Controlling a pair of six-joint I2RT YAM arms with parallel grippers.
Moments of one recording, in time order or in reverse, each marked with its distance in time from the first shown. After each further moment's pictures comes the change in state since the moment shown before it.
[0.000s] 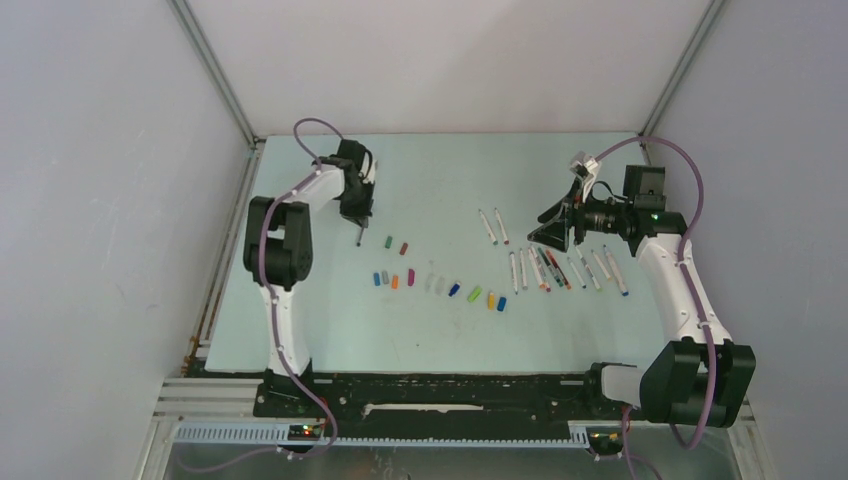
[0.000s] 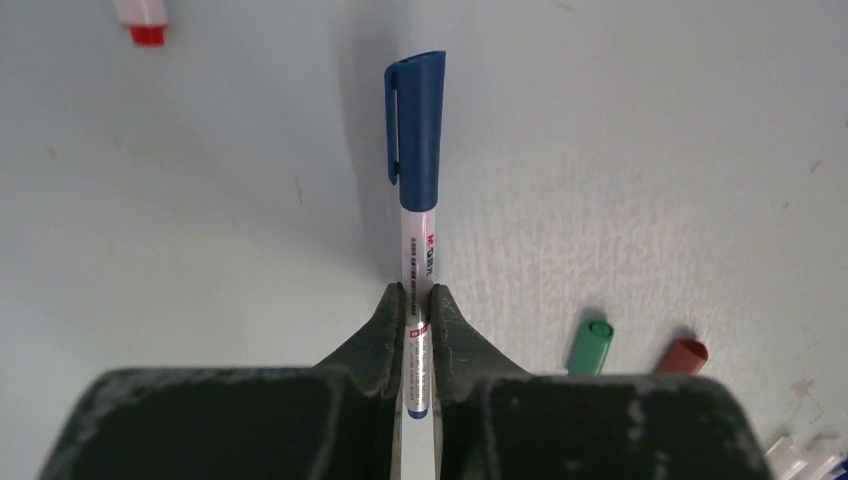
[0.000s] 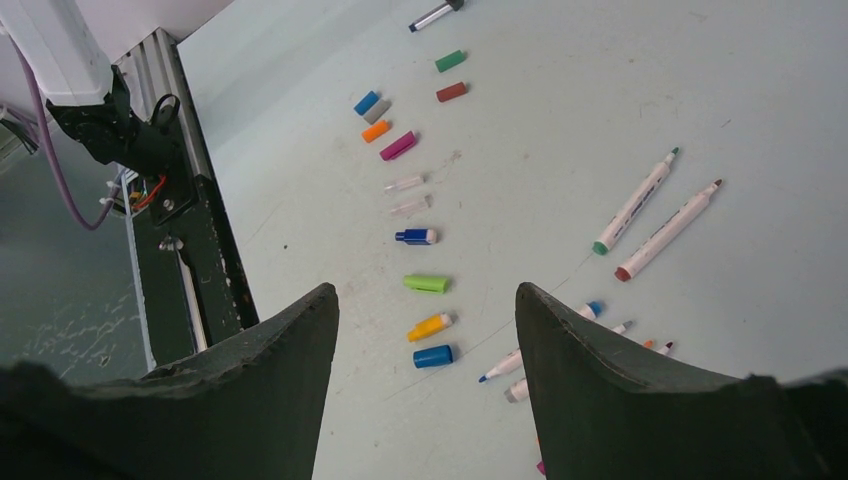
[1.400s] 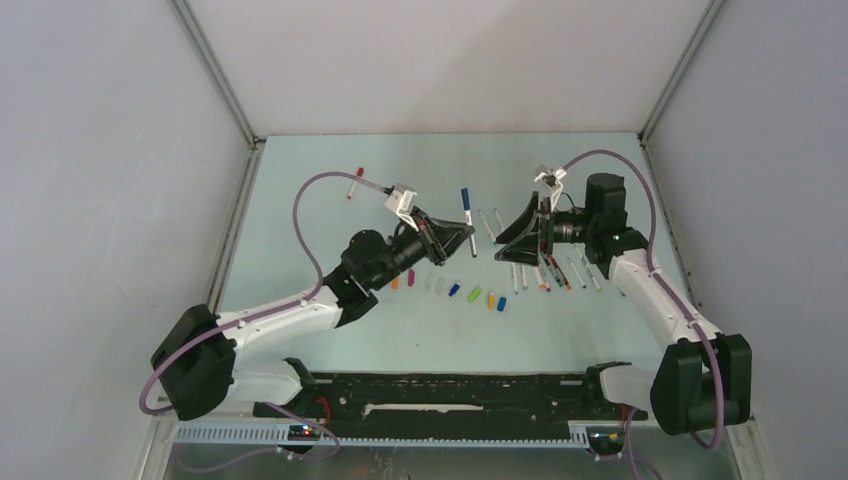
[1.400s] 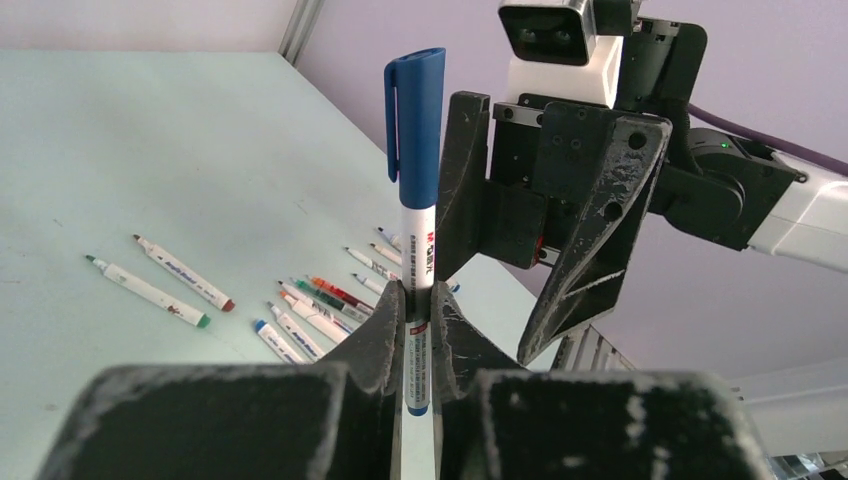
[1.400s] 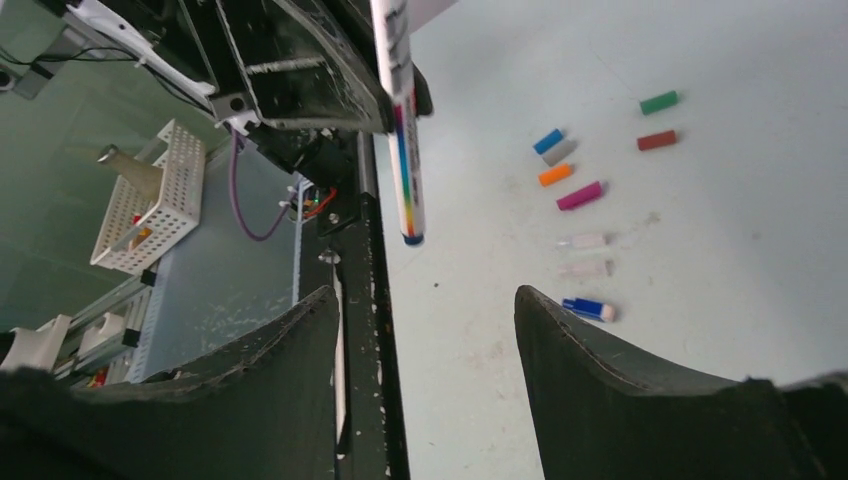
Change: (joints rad) left arm -0.651 -0.923 -1.001 1.445 0.025 -0.513; right arm 0.217 -0.021 -0.202 0.474 -0.153 0.465
